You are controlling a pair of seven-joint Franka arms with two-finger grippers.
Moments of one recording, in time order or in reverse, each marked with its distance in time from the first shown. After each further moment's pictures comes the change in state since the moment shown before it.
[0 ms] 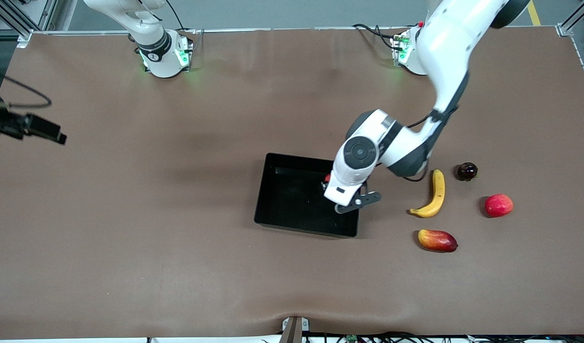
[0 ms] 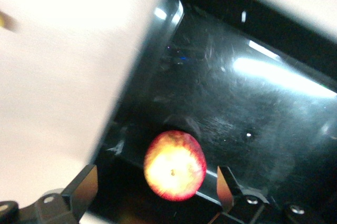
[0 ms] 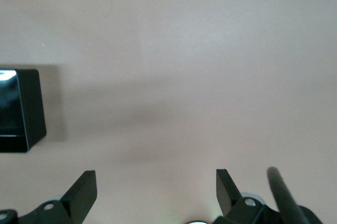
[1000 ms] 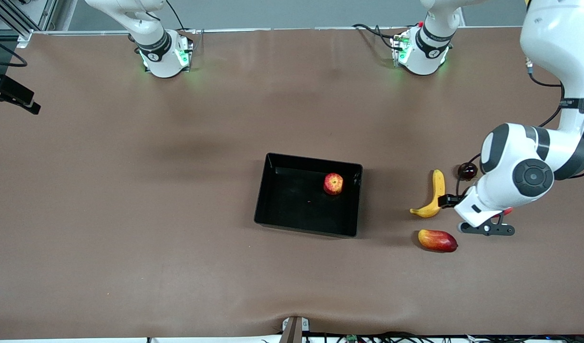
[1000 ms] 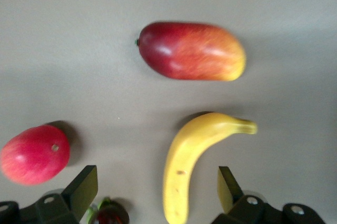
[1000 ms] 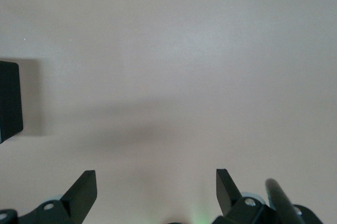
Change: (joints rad) left arm 0.543 -0.101 -0.026 -0.294 0.104 0.194 0.859; right arm -0.087 -0.189 0.001 -0.236 -0.027 0.111 -0.103
